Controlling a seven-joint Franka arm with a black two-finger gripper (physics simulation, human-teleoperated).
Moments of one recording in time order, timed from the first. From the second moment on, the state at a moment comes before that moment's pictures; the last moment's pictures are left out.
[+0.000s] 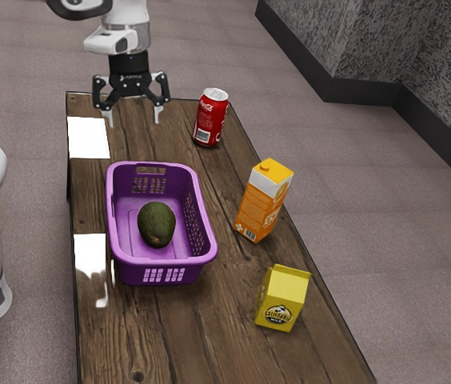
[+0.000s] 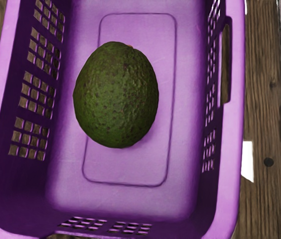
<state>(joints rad) -0.25 -0.90 0.38 -2.36 0.07 1.65 1.57</state>
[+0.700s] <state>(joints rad) -0.33 -0.81 0.38 -2.46 0.21 1.85 1.56</state>
